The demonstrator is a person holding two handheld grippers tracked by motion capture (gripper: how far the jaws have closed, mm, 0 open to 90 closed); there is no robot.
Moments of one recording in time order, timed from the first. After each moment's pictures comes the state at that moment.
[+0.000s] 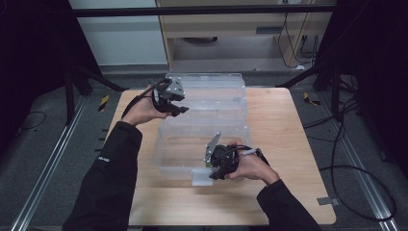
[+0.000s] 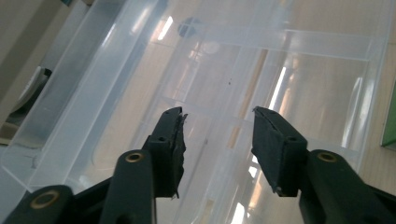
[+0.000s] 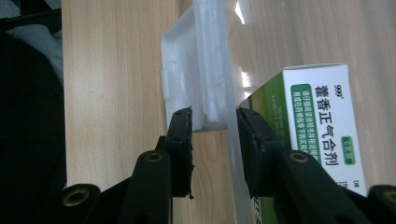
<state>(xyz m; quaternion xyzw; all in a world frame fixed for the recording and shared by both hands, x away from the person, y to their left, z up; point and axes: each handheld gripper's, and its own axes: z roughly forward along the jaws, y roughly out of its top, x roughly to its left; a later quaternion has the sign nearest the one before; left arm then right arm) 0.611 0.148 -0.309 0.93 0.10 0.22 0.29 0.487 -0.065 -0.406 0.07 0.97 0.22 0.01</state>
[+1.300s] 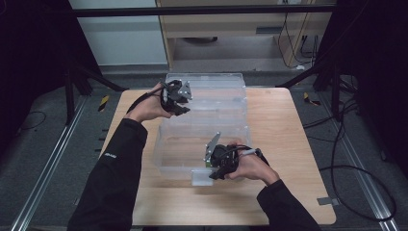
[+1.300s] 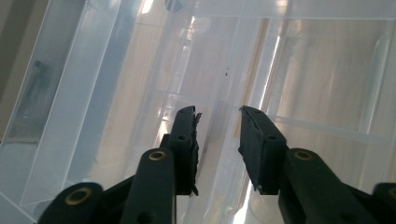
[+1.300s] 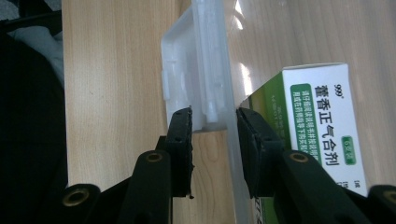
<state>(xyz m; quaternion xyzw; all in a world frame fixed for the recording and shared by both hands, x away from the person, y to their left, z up) 0.622 0.129 -0.313 0.95 0.06 0.23 0.21 0.487 -0.065 -0.407 0.07 0.97 0.22 0.01</state>
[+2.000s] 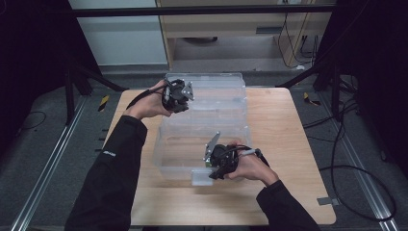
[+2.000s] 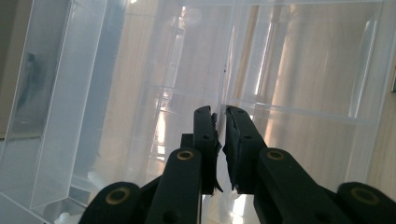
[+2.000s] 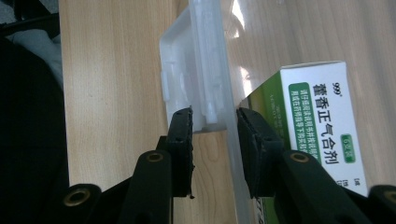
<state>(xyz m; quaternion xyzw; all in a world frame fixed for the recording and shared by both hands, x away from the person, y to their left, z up) 0.617 0.122 -0.304 0.96 0.03 0.22 0.16 0.487 -0.064 -0.406 0.08 0.97 0.22 0.01</state>
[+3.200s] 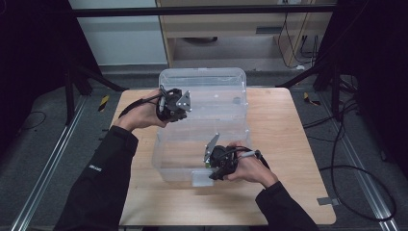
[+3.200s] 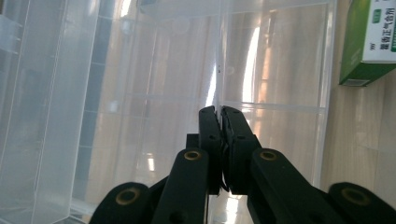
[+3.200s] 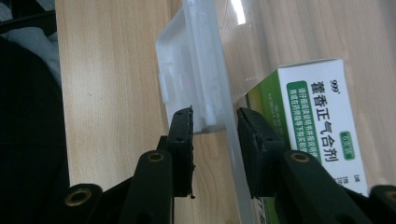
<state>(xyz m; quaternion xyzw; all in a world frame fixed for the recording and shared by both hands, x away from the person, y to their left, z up) 0.567 0.128 -0.293 0.96 0.01 0.22 0.18 0.483 -0.063 -0.406 0.09 0.97 0.21 0.02</state>
